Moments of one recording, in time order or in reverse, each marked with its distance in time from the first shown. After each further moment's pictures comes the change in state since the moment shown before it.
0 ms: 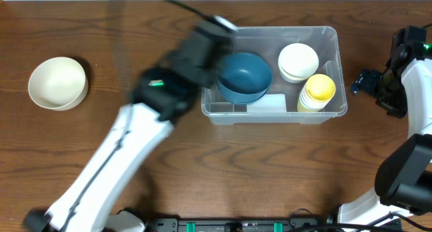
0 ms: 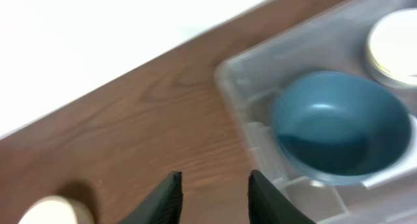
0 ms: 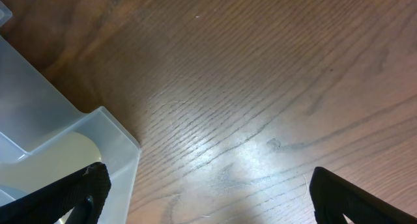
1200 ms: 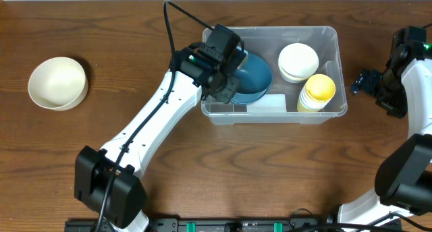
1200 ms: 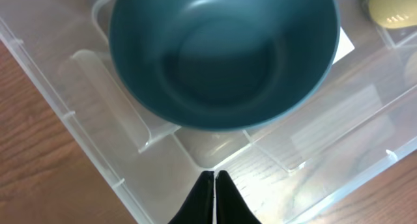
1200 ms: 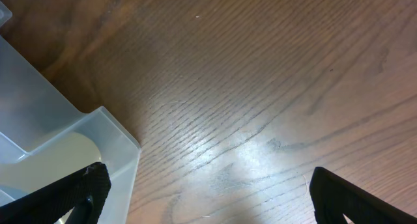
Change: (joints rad) left arm -0.020 0.305 0.007 -0.124 0.393 -0.029; right arm 0.000 0.000 0.000 0.000 0.000 0.000
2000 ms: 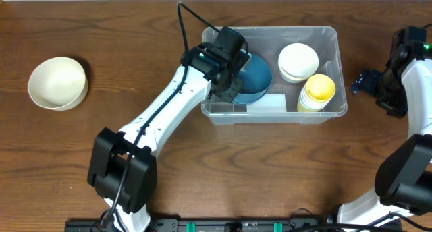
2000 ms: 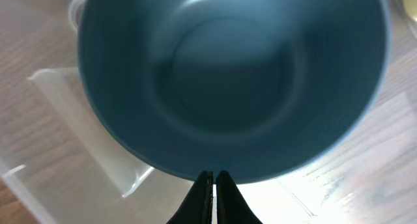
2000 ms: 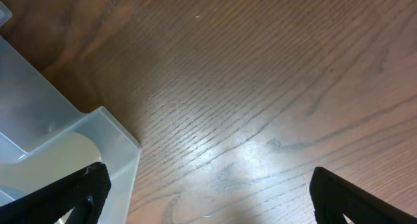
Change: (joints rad) left arm 0.000 0.105 -0.005 0.064 0.000 0.021; right arm 0.000 0.000 0.000 0.000 0.000 0.000
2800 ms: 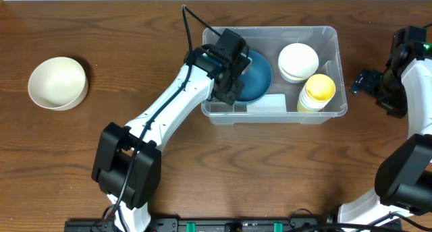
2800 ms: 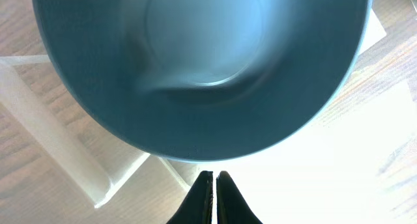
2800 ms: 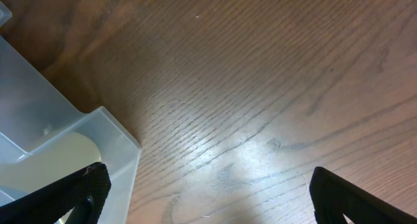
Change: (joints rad) left arm -0.001 0.034 -0.002 -0.016 0.037 0.002; right arm 0.000 0.000 0.000 0.000 0.000 0.000
